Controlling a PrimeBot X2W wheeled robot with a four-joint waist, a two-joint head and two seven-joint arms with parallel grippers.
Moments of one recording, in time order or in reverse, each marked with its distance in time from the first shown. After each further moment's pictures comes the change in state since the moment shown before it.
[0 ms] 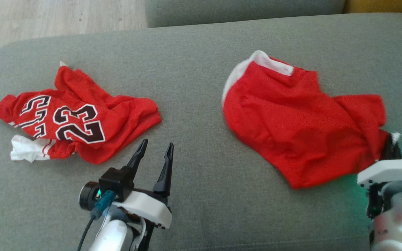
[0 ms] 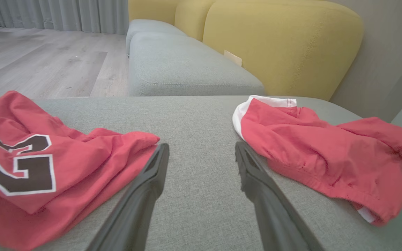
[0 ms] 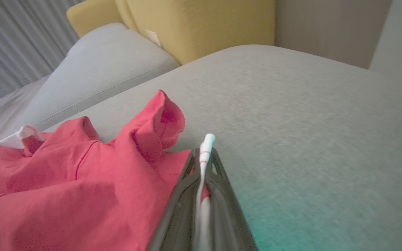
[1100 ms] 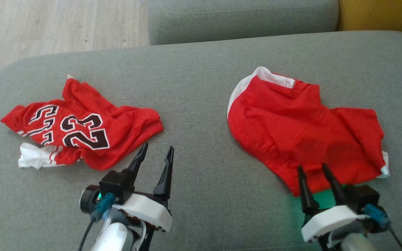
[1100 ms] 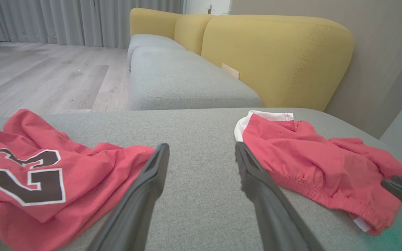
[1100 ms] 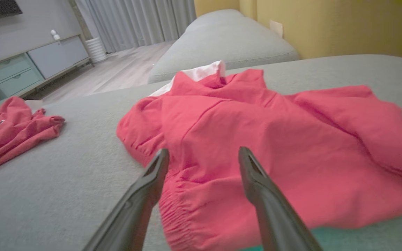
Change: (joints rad) left arm 0.009 0.000 -0.005 0.006 -0.011 0.002 0.000; right arm 0.385 0.000 0.563 -0.420 0.124 0.000 0.012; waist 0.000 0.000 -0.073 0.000
